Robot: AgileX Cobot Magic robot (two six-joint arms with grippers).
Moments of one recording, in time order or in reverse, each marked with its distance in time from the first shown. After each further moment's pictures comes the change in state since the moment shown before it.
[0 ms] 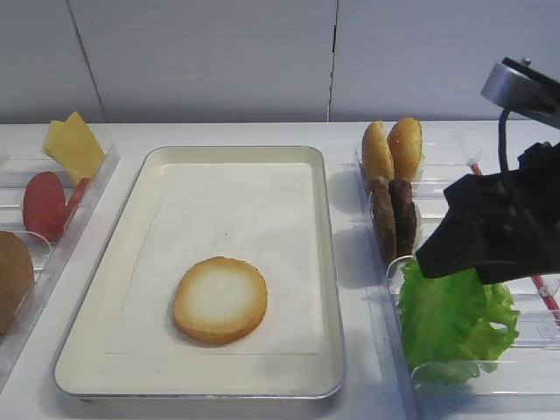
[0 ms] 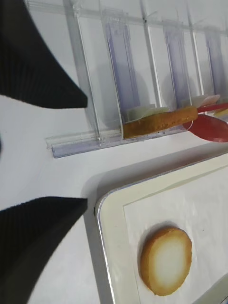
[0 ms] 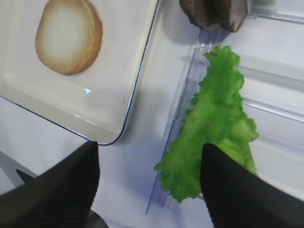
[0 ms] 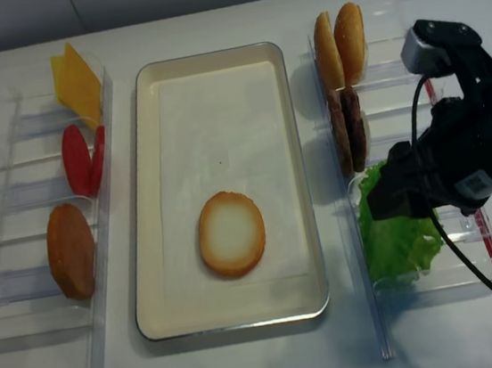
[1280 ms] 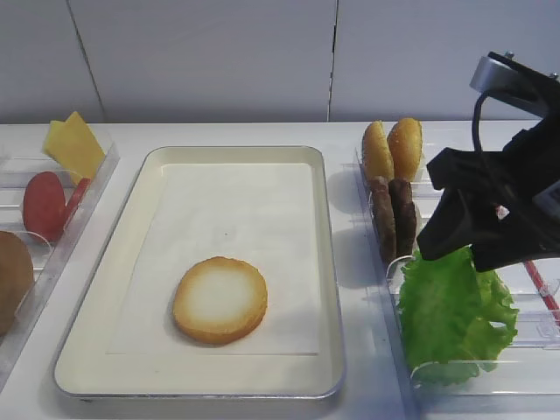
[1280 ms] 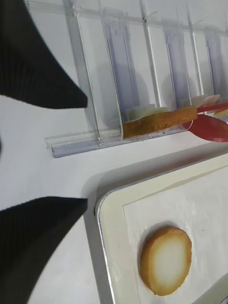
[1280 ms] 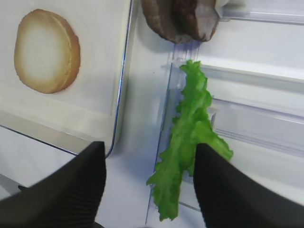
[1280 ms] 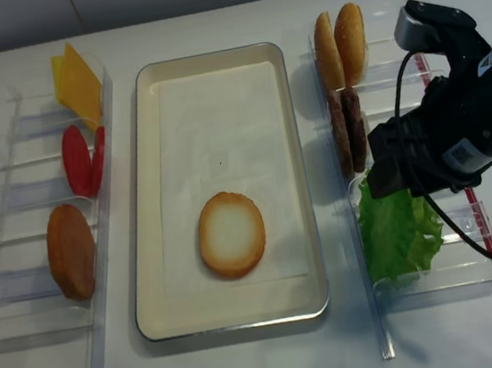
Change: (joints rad) left arm 0.000 0.000 0.000 0.000 0.000 0.000; right arm 0.000 0.096 -0.086 -0.068 0.026 0.148
